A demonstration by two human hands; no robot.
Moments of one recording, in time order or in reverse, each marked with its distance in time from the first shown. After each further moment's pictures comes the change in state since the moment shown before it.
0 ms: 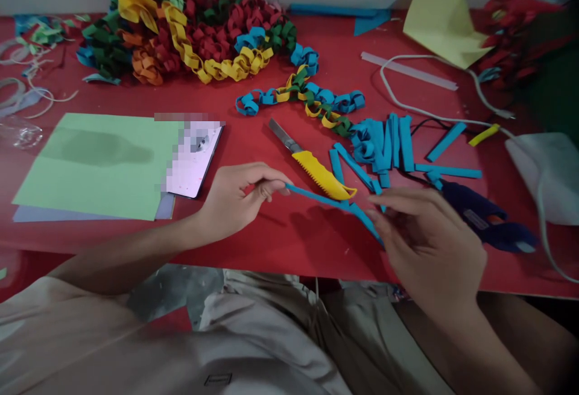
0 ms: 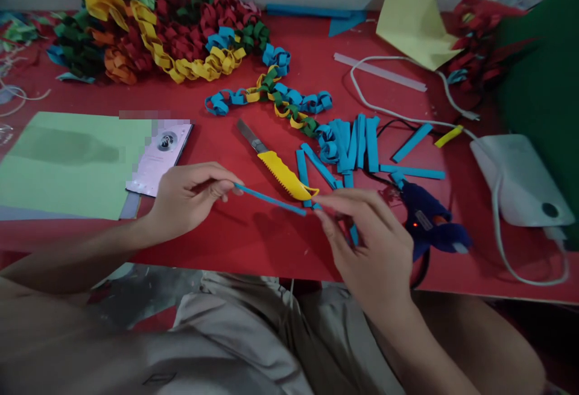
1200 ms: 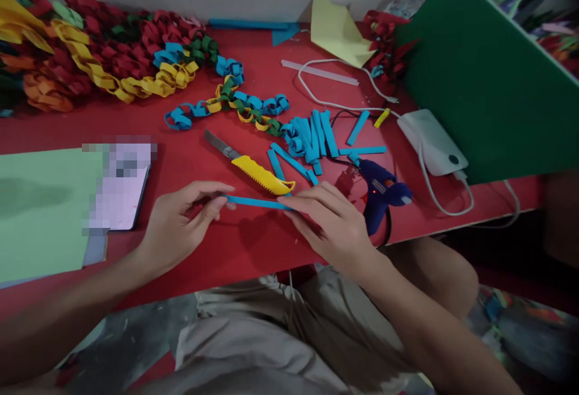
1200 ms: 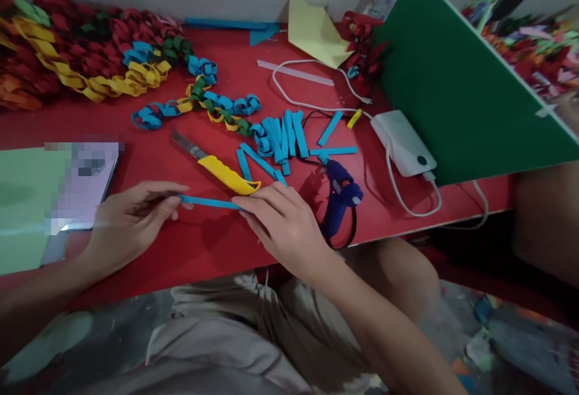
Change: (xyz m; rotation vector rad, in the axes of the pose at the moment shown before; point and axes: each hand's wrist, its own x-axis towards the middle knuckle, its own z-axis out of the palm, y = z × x) left_hand -0.014 -0.009 0.008 0.109 -0.048 -0.123; right_hand -0.006 0.005 0.007 0.077 -0.141 -0.249
